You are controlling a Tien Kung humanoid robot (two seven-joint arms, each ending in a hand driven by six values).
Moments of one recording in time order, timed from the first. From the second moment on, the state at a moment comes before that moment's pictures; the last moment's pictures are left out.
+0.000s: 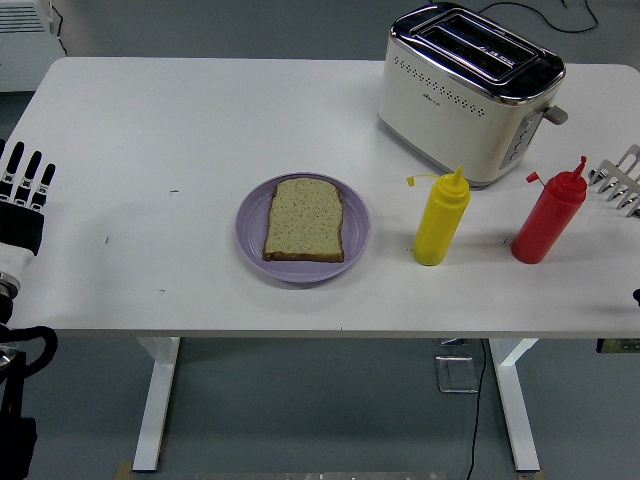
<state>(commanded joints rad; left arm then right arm) -0.09 0.00 -1.82 -1.39 0.49 0.05 0.01 0.19 -0.31 1.52 1.51 -0.66 -0.26 0.43</state>
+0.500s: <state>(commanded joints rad) -0.08 0.00 -1.81 -1.39 0.49 0.05 0.01 0.16 -0.29 1.63 1.44 -0.18 -0.13 0.39</state>
